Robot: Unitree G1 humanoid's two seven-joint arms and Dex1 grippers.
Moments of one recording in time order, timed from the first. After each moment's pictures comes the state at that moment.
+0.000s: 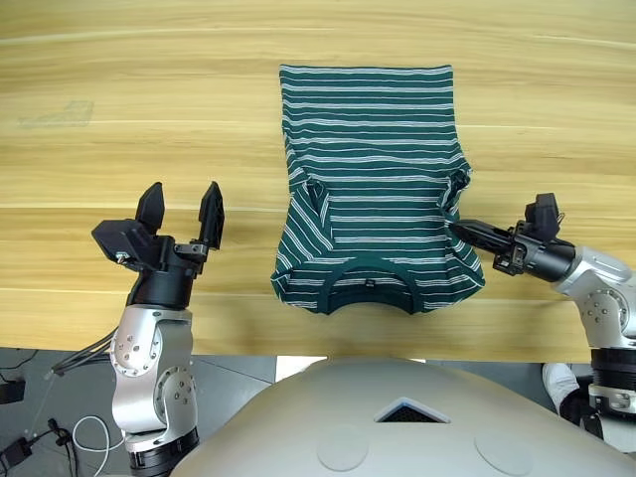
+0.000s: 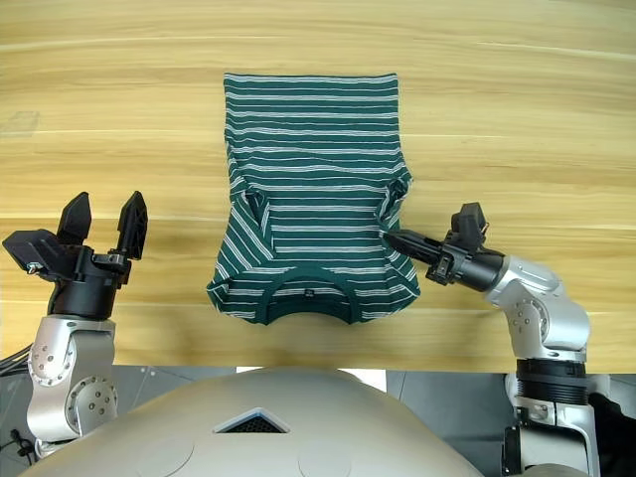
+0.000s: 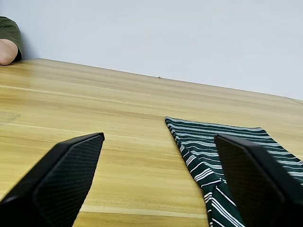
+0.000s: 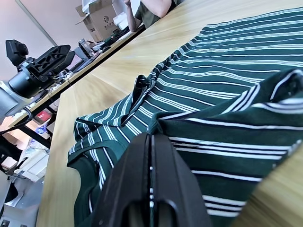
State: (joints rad) left arm 0.61 0.18 0.22 -0.63 -0.49 0.15 -0.27; right arm 0.18 -0.58 -0.08 -0.08 0.65 0.50 1.13
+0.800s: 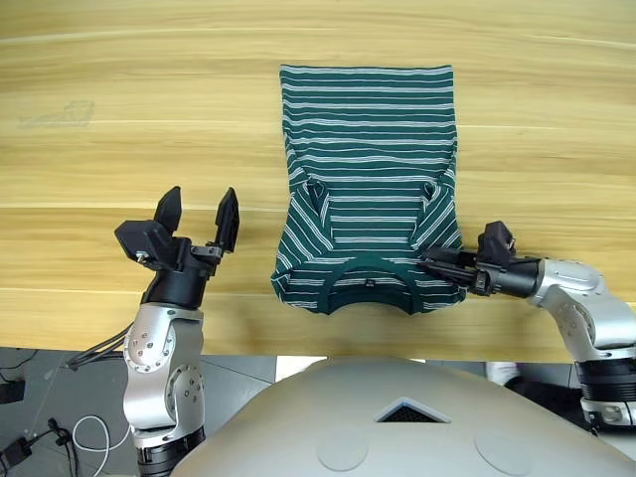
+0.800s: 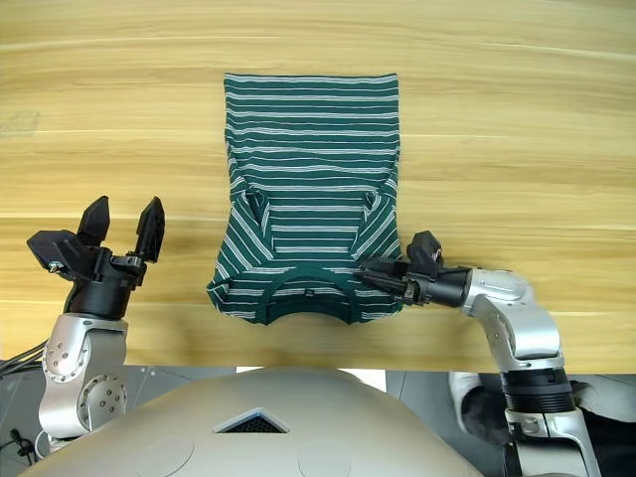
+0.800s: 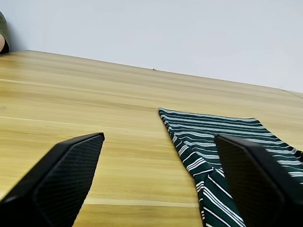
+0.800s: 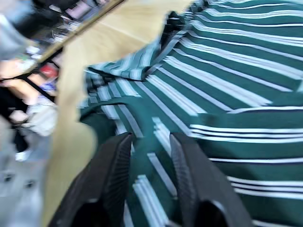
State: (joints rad) left arm 0.60 0.18 0.17 -0.60 -0.45 0.15 -0.27; right arm 0.25 -0.63 0.07 -0.19 0.54 0.46 1.16
